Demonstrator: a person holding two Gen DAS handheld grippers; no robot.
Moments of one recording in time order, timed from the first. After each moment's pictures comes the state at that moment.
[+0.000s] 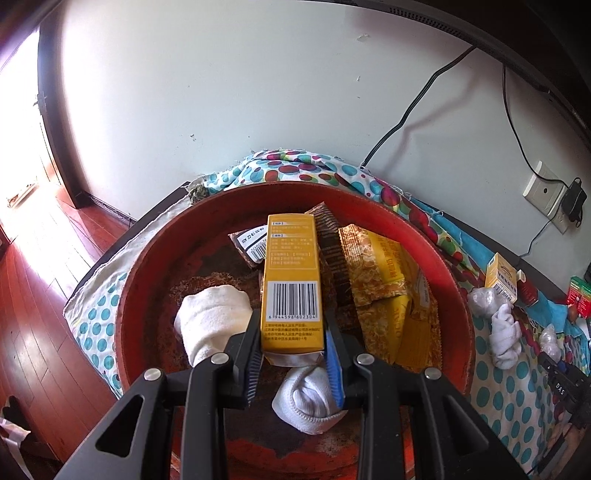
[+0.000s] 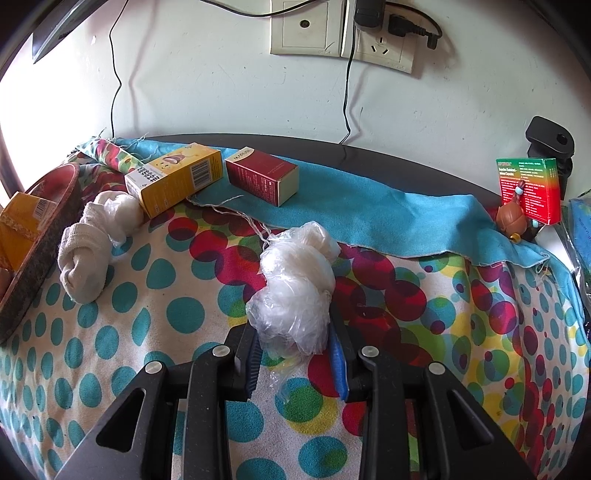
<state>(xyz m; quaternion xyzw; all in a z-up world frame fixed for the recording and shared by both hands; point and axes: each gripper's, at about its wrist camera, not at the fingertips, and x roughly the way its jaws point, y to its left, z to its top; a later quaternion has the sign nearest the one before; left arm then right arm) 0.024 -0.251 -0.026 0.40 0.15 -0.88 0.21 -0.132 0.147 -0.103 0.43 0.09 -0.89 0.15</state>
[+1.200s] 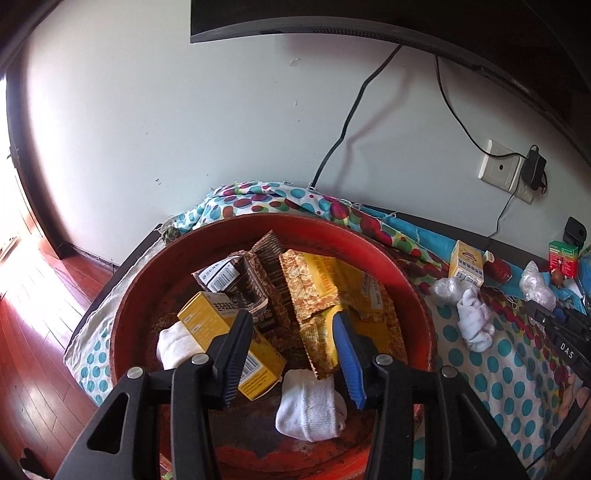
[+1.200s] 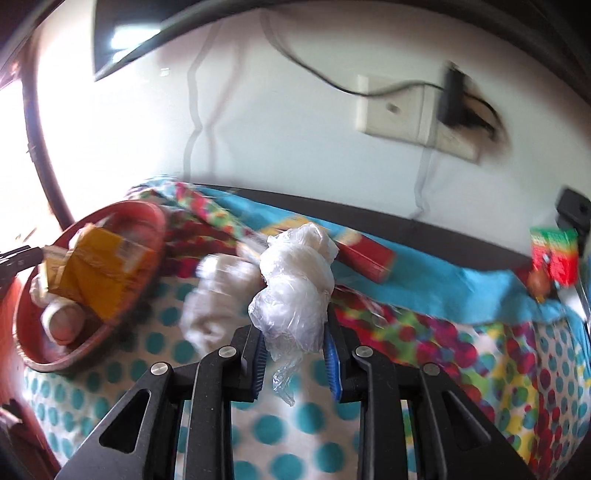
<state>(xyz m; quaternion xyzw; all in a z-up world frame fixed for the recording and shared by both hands) 0.022 -0.219 0.000 0.37 0.08 -0.91 0.15 -0.094 0.070 -0.035 0.35 0.08 -0.90 0.23</state>
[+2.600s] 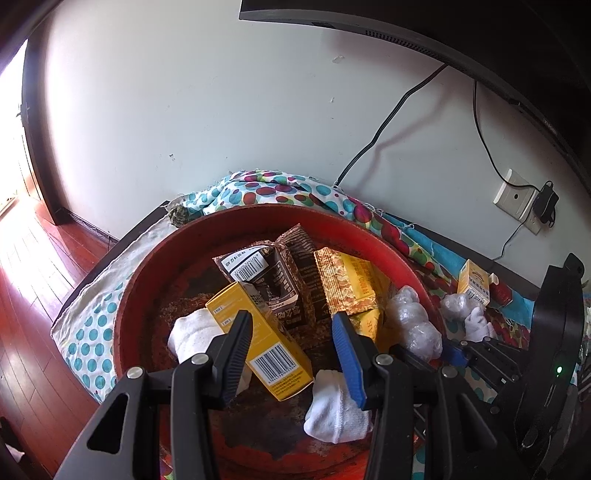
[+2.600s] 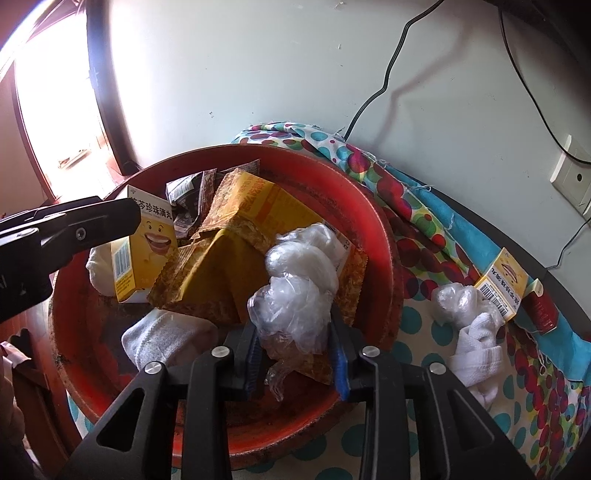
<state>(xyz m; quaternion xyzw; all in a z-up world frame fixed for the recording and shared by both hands) 0.032 -0.253 -0.007 0.37 0.15 -0.91 0.15 -0.053 -0.116 -0.063 0.39 0.17 -0.84 0.34</state>
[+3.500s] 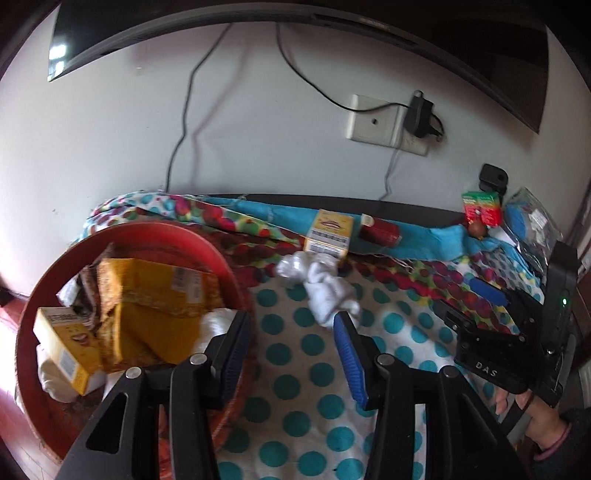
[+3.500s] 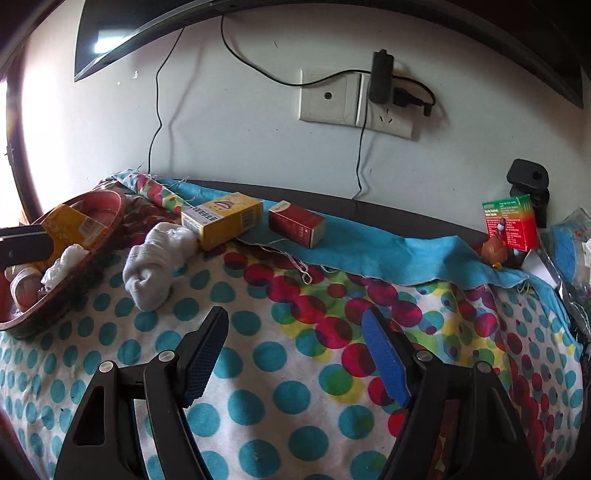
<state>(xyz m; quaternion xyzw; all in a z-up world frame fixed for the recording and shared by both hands) -0.013 -0.074 -0.009 0.39 0.04 -0.92 -0.03 -0.071 0.136 -0.072 0.33 0.08 -0.93 0.16</state>
